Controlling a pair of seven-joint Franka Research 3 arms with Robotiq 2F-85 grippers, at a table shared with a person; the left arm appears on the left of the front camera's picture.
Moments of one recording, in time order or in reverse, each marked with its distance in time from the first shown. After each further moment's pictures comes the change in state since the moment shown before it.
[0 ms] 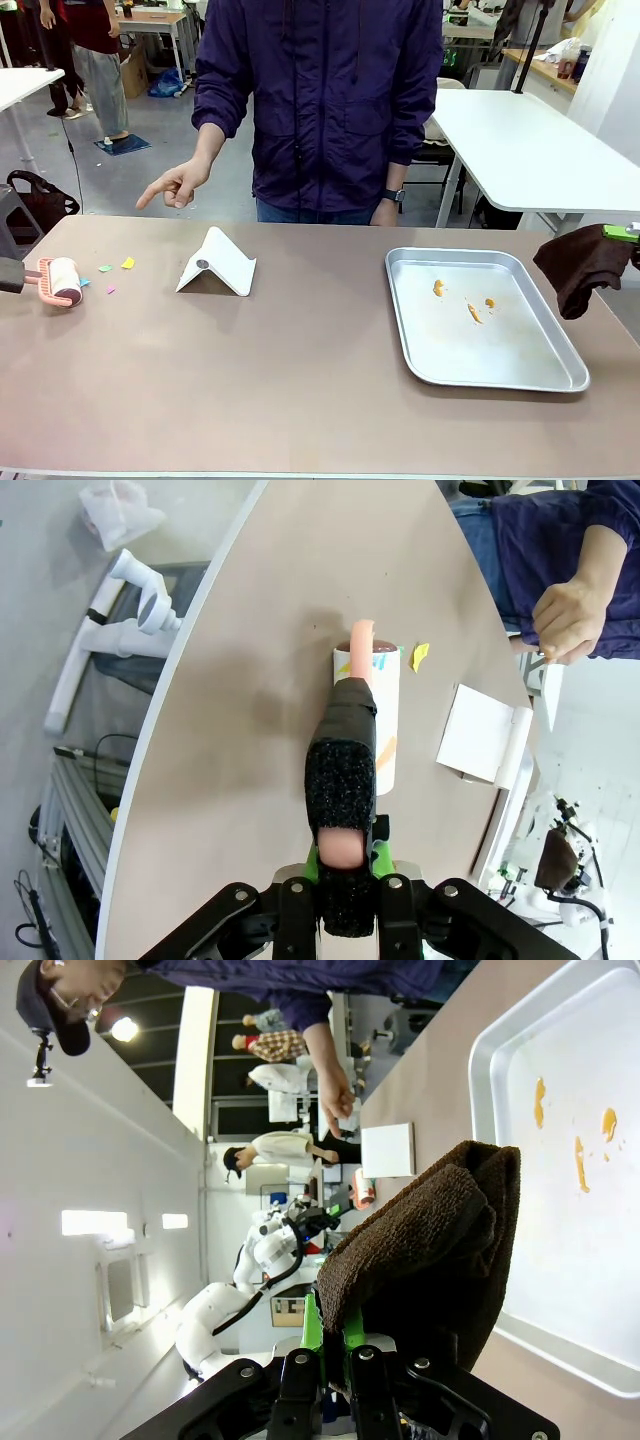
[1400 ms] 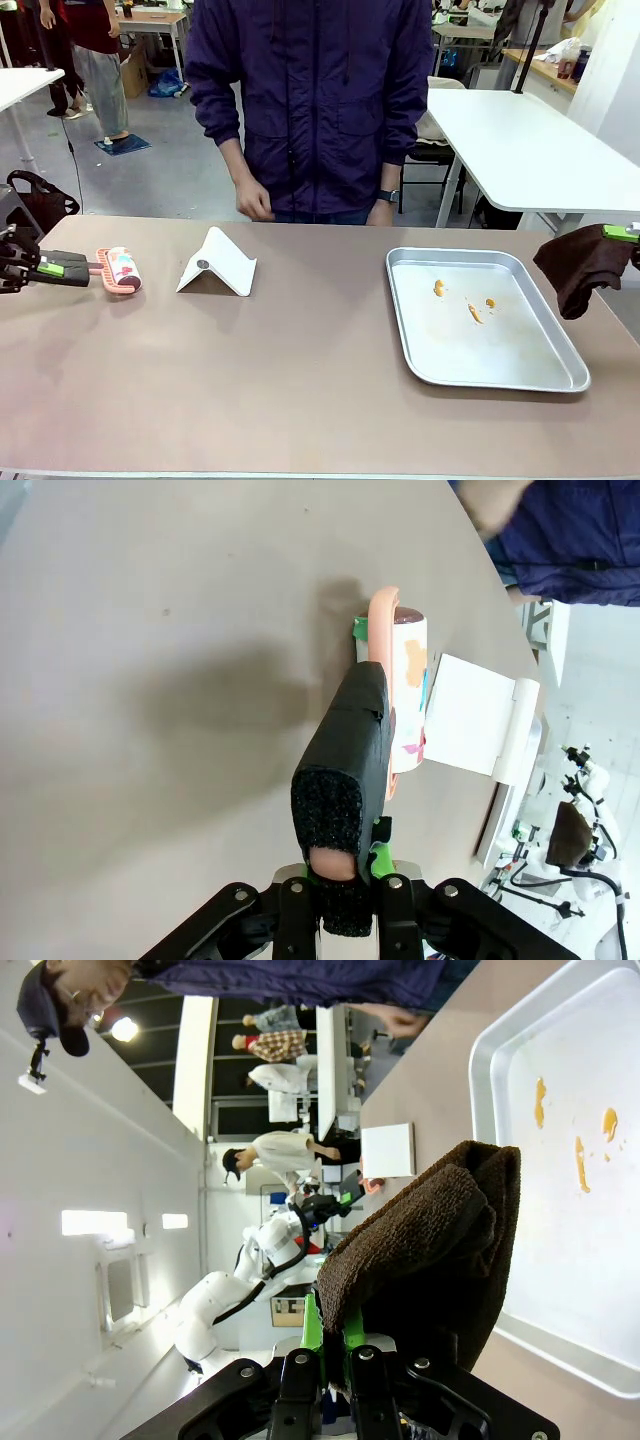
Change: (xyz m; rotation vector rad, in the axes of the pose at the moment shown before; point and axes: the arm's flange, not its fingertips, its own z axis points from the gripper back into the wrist) left arm 0.000 -0.049 -0.087 -0.004 0.117 -0.071; right arm 0.000 0.000 0.000 0.000 0.000 0.000
